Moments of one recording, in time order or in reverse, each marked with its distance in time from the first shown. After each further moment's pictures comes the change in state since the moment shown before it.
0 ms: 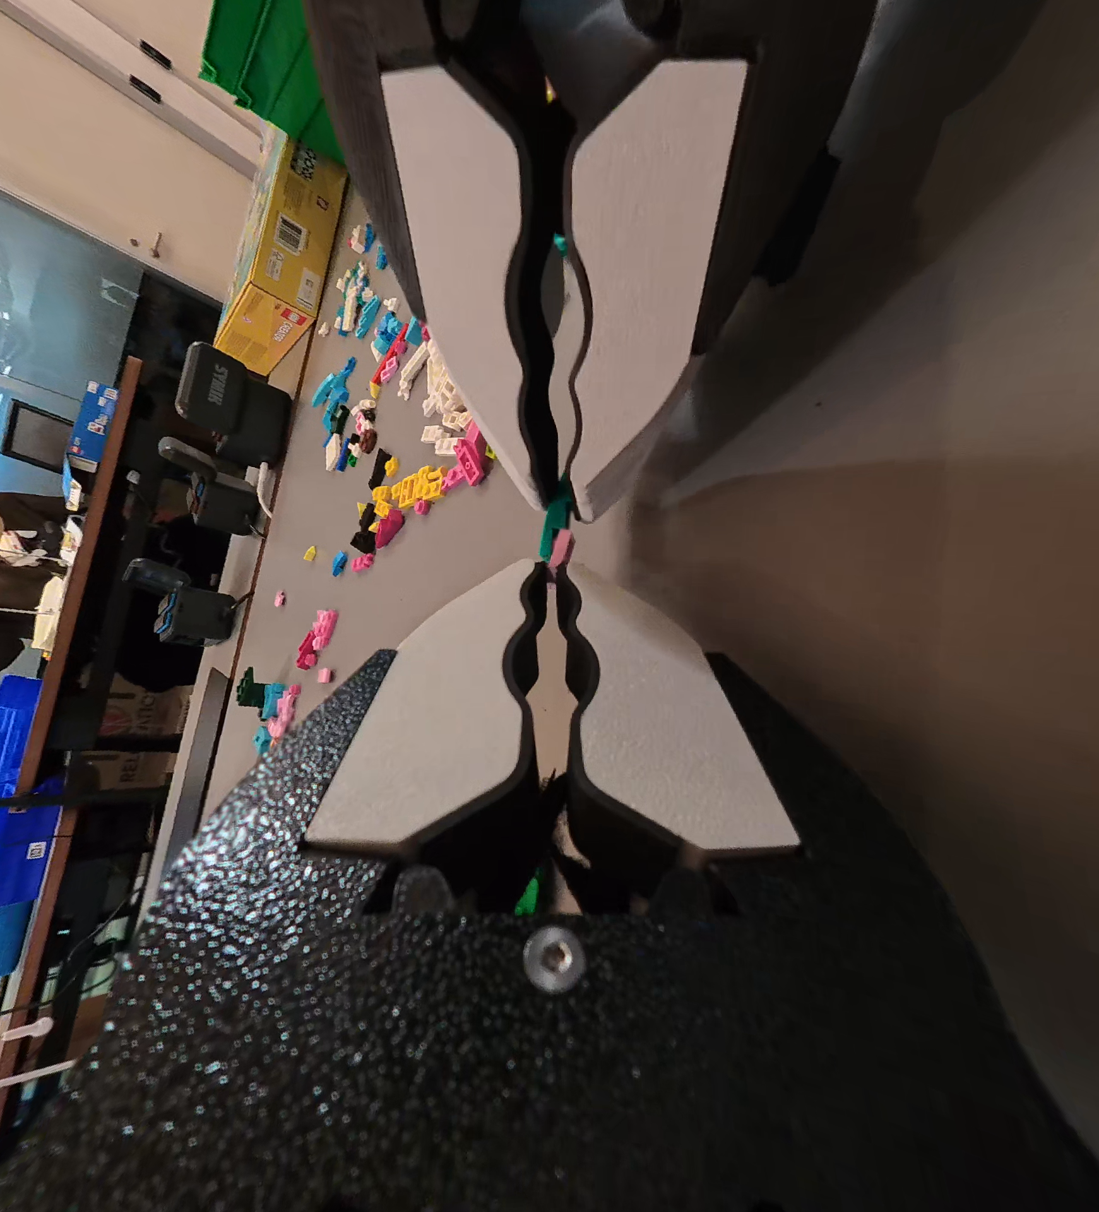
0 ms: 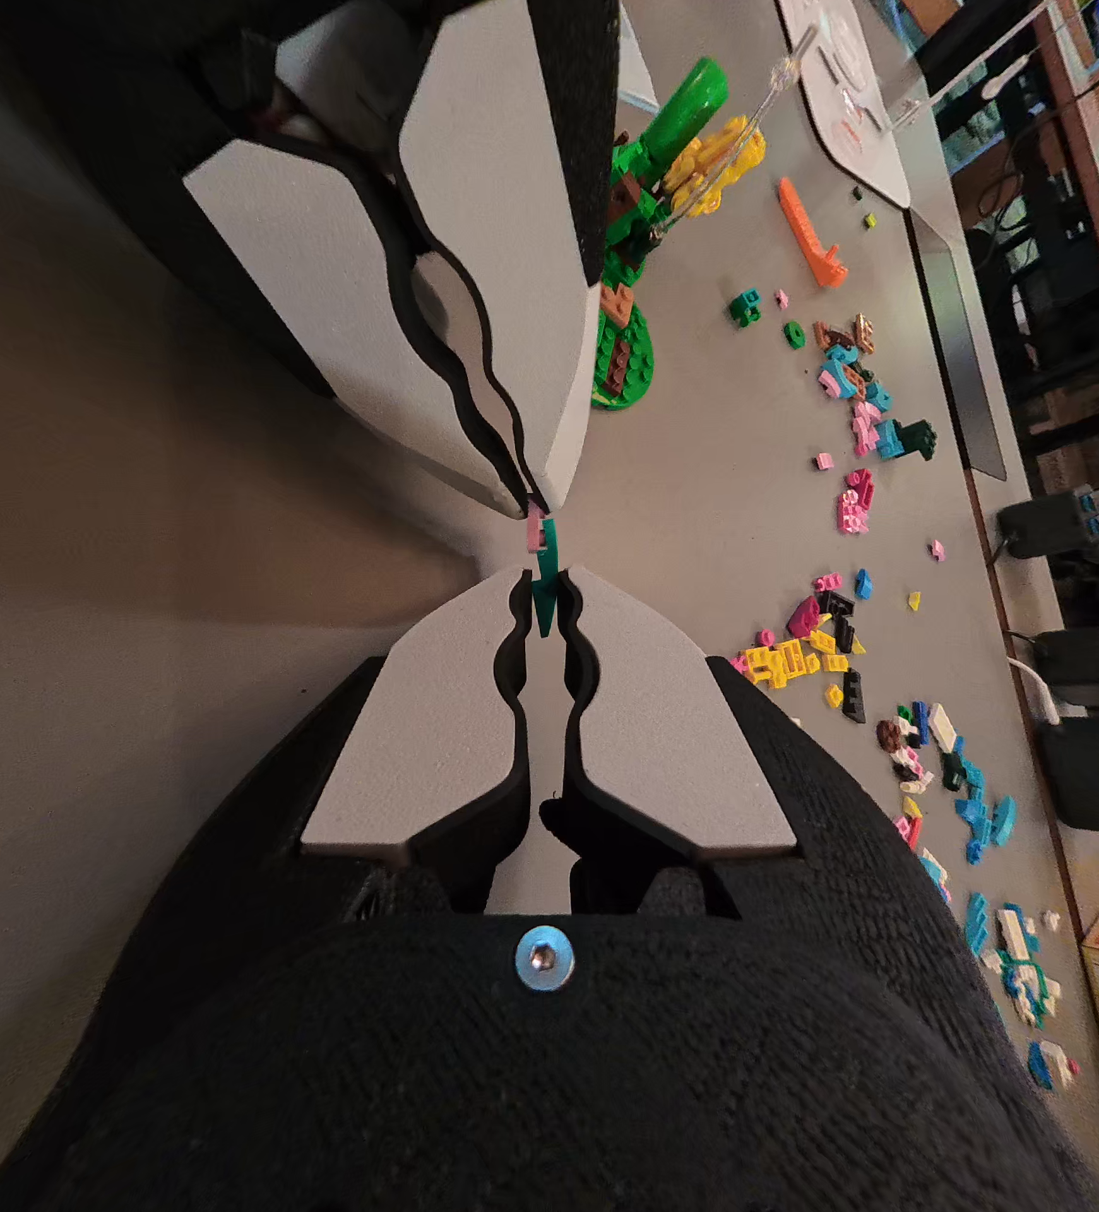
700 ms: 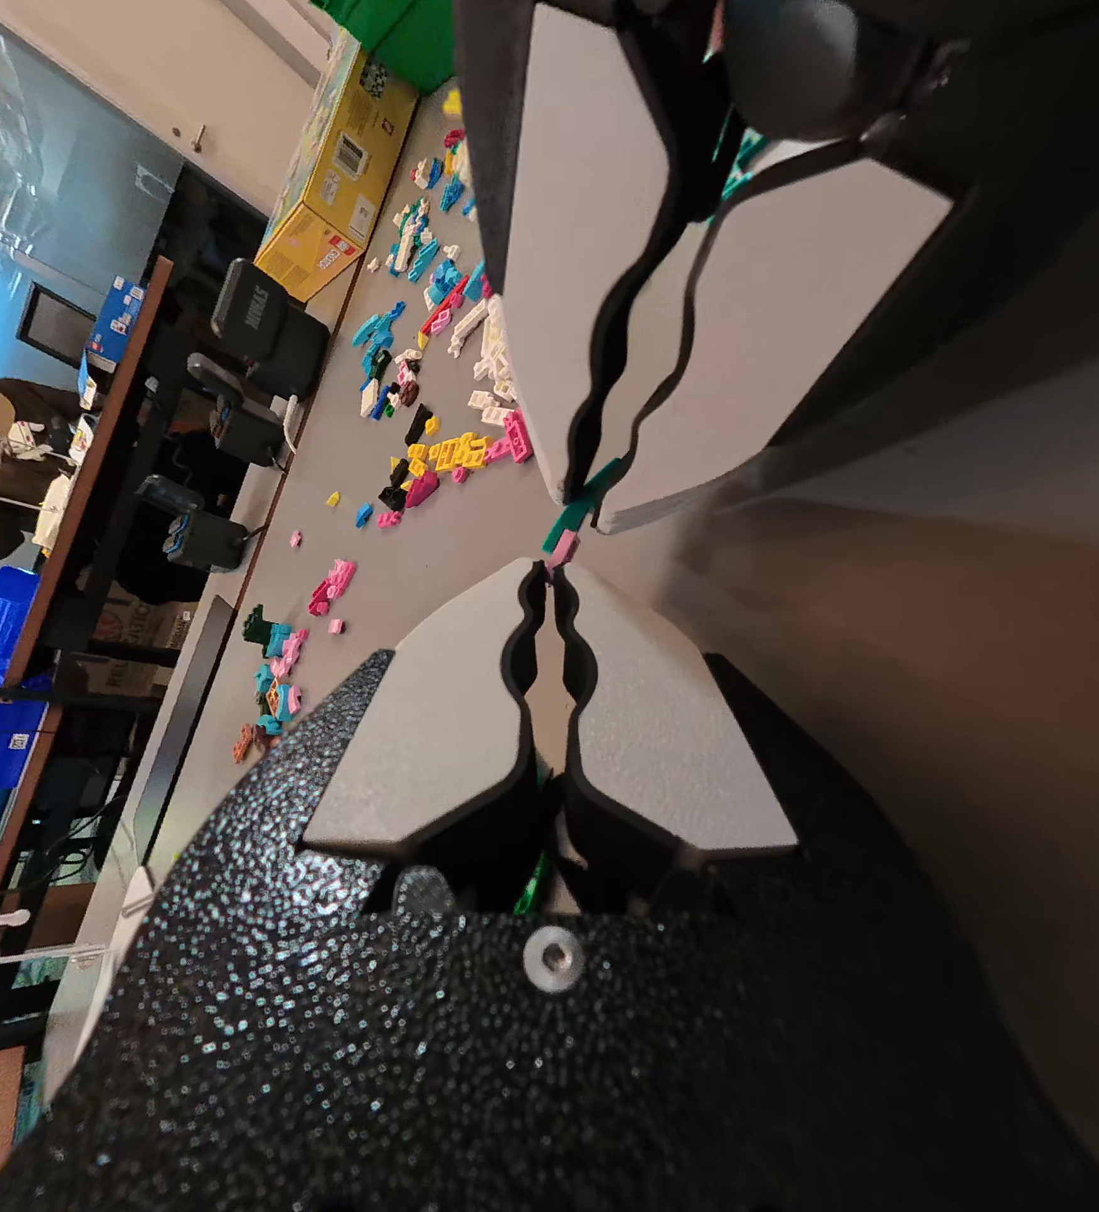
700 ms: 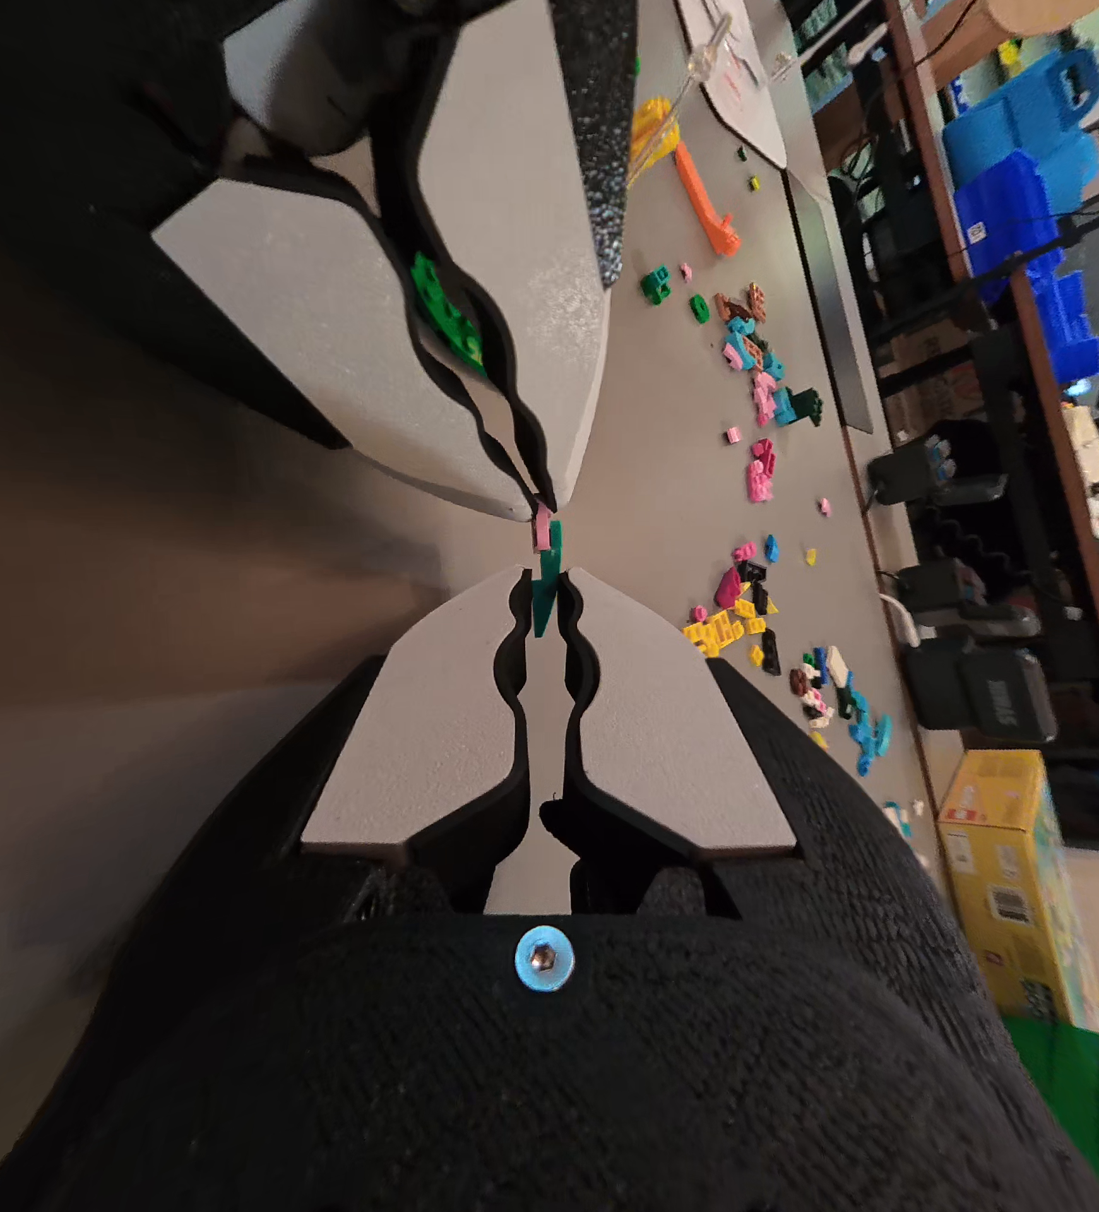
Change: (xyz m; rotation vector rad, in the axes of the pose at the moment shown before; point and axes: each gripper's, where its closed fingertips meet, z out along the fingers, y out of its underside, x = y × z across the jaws) left arm -0.014 -0.003 -0.006 -0.061 -0.077 -0.127; right arm 0.010 -0.005 0.000 -0.090 0.202 -0.028
